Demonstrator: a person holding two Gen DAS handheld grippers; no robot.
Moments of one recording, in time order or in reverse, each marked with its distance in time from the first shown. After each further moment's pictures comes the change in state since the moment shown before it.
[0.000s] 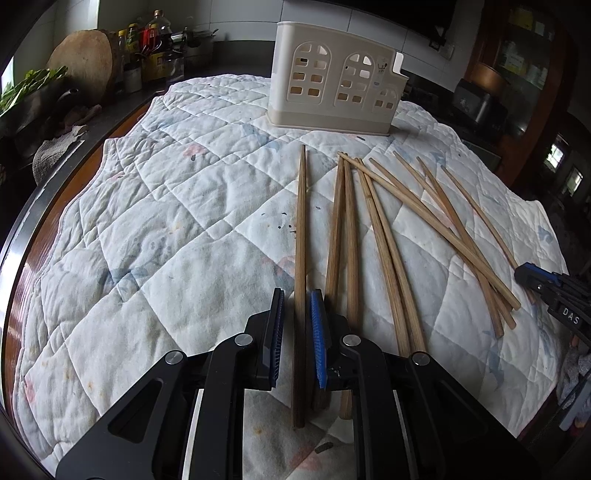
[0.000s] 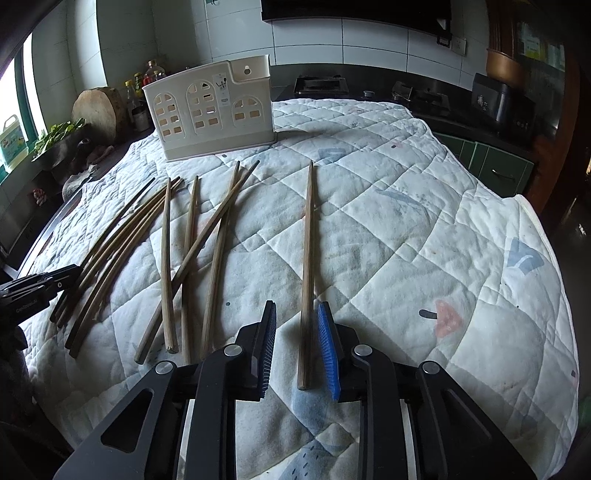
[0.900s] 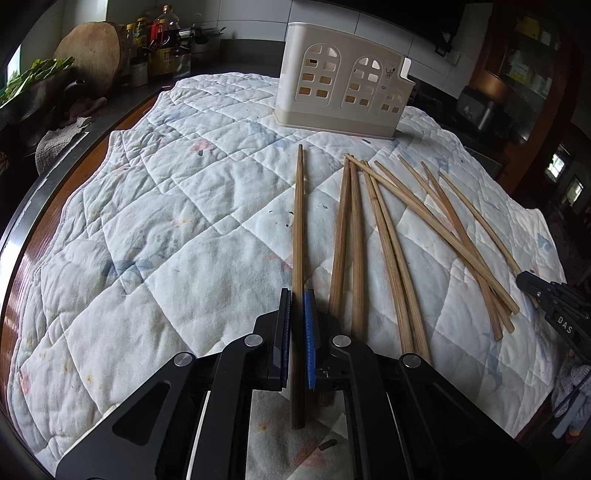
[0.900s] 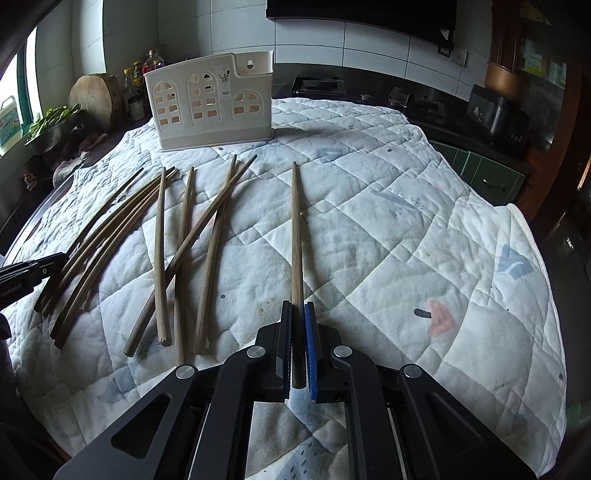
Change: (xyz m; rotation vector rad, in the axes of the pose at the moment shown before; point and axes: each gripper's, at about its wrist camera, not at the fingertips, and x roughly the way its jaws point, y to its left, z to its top) left arm -0.002 0.005 -0.002 -0.040 0.000 -0.009; right arm -0.006 0.008 -0.003 -0.044 -0.028 -0.061
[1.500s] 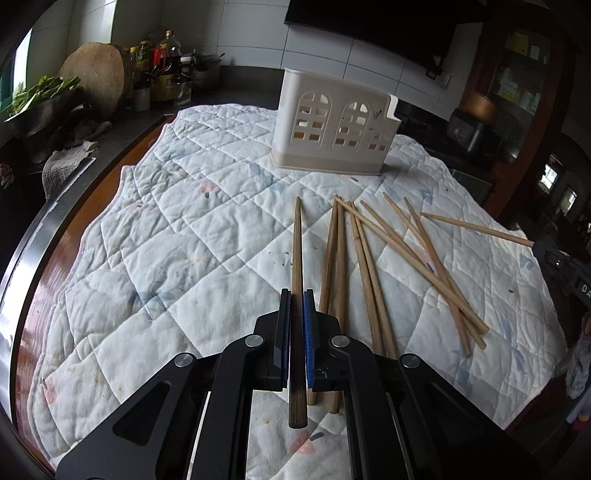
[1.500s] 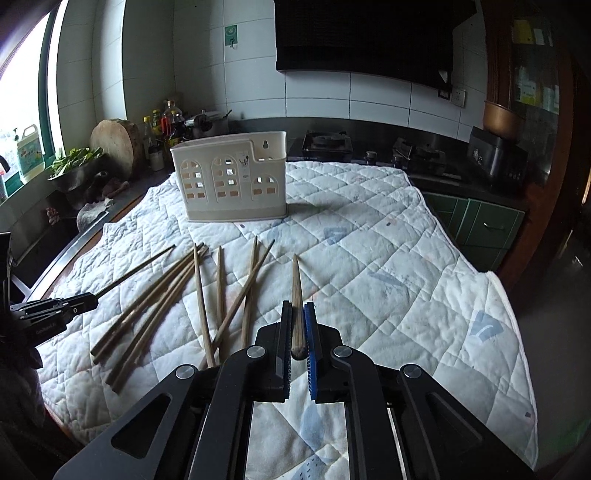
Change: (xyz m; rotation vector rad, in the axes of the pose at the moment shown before) left arm -0.043 -0.001 0.014 0.002 -0.113 -0.021; right arm -0.066 0.004 0.046 -0.017 -0.191 0.056
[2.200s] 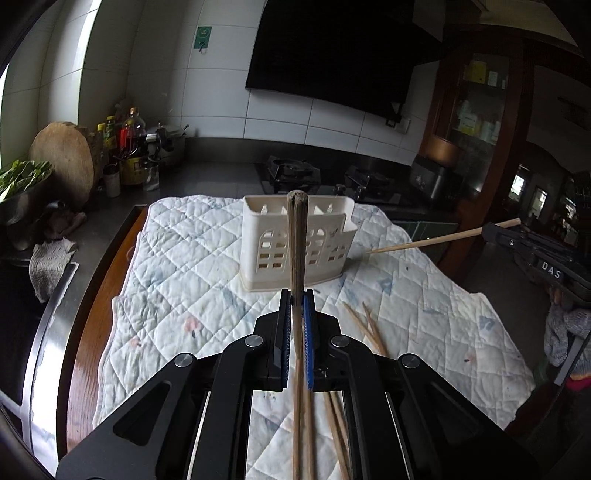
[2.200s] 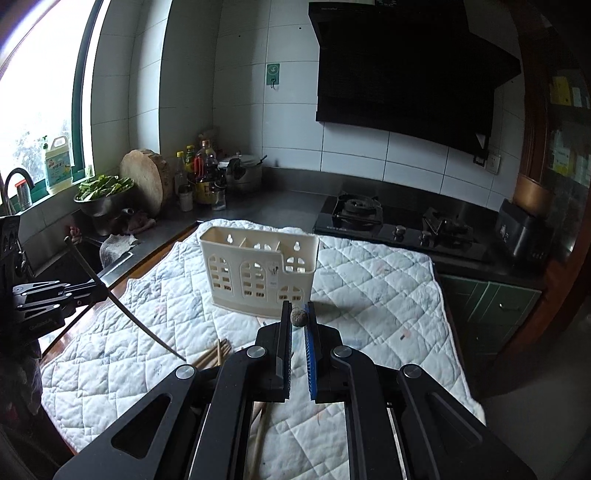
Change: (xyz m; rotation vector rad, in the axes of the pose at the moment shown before) left arm -0.052 -0.021 0.119 0.106 -0.193 -0.115; right arm -0.014 0.013 0.135 -0.137 -0.129 0.079
